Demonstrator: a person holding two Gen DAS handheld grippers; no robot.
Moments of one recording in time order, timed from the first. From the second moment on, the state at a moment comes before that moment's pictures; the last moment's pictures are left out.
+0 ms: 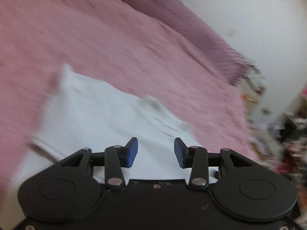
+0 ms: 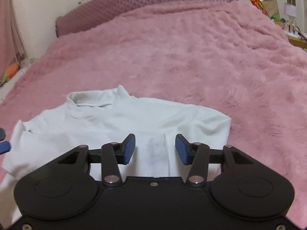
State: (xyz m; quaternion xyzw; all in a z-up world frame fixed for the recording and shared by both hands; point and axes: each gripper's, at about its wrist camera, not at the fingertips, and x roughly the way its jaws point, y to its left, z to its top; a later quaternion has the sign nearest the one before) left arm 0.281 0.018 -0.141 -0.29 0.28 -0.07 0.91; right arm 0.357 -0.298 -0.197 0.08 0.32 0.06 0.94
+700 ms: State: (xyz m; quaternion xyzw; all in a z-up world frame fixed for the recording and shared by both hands) left arm 0.288 0.035 -0.156 -0.26 0.33 -0.01 0.91; right arm 0.337 -0.297 -0.166 0.03 0.26 0.03 0.97
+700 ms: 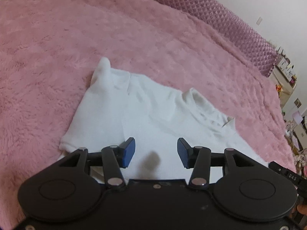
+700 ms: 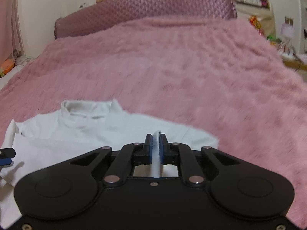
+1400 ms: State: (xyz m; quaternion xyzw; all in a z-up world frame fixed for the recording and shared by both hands) left arm 0.290 0.086 -0.184 -0.26 0.35 0.11 0.89; right arm 0.345 -0.316 -0.205 0.03 0.31 -0.08 0.95
